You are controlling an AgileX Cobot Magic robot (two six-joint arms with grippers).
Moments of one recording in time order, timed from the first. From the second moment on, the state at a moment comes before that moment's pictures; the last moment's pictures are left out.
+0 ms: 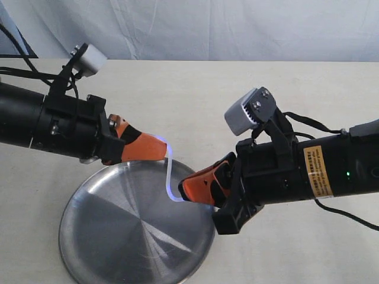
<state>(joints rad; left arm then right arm) -0.38 1.38 -0.72 -1.37 0.91 1.23 0.45 1.35 -0.56 -1.52 -0.70 1.50</state>
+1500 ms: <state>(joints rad) -0.38 1.45 -0.74 -1.36 0.99 1.23 0.67 1.35 -0.65 -1.75 -0.39 1.37</state>
